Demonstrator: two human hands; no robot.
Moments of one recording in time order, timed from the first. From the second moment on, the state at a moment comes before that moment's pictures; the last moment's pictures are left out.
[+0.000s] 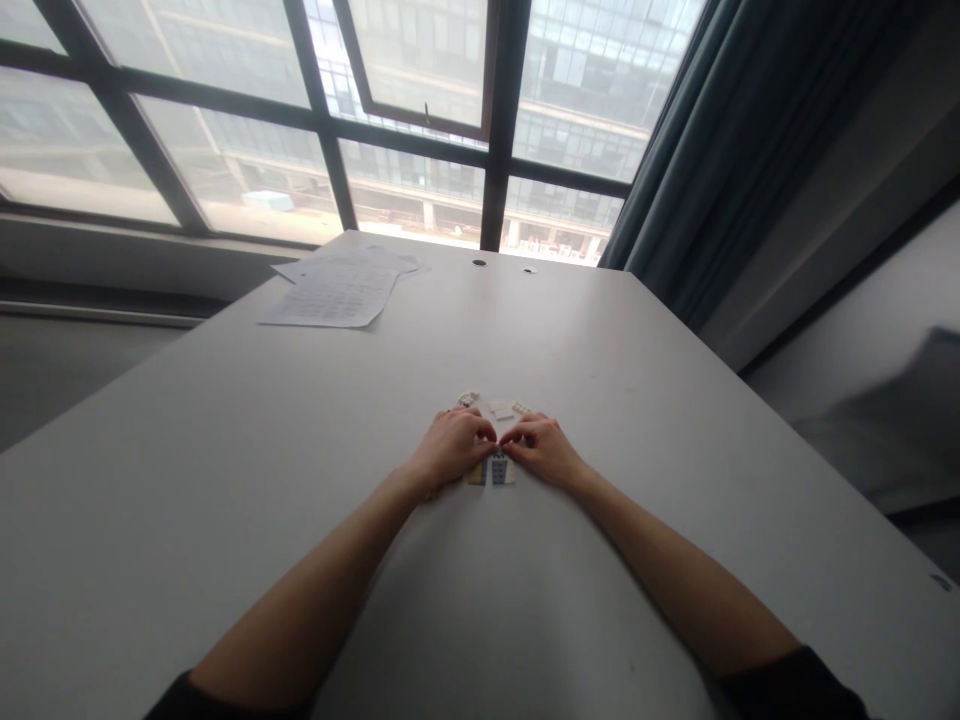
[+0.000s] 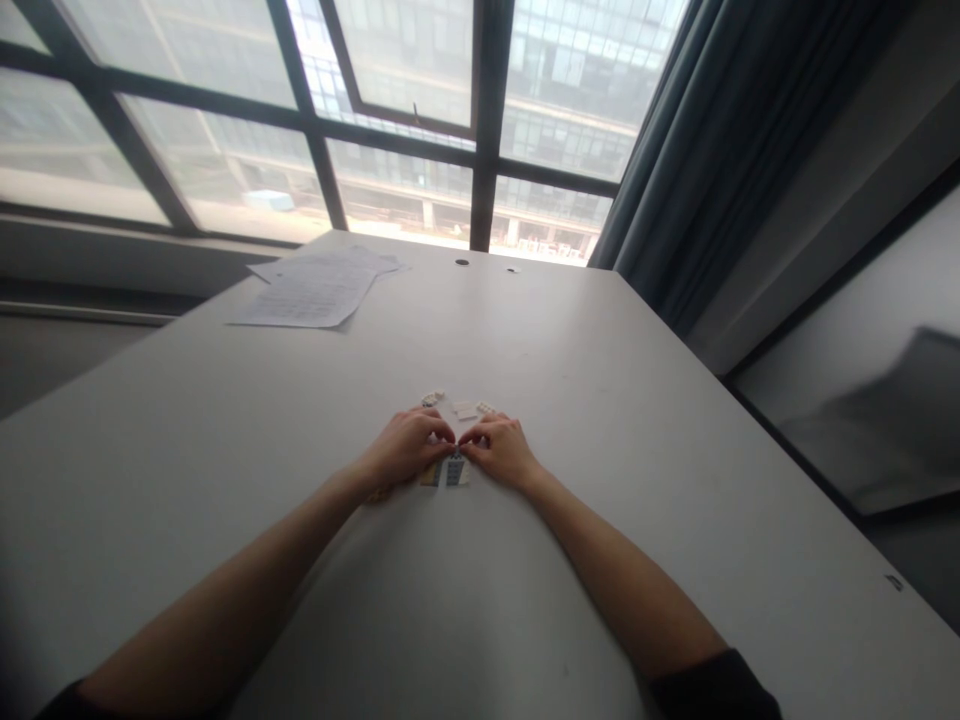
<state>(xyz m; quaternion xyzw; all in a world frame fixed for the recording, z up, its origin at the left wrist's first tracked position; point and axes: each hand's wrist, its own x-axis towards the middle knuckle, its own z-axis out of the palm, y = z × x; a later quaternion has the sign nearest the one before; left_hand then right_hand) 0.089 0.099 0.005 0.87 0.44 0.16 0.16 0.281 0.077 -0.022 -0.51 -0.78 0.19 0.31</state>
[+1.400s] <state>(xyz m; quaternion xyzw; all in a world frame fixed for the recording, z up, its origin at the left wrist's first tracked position) 0.079 0.135 0.008 0.92 0.37 0.13 0.02 0.283 0.093 -0.024 -0.54 -0.78 0.10 0.29</state>
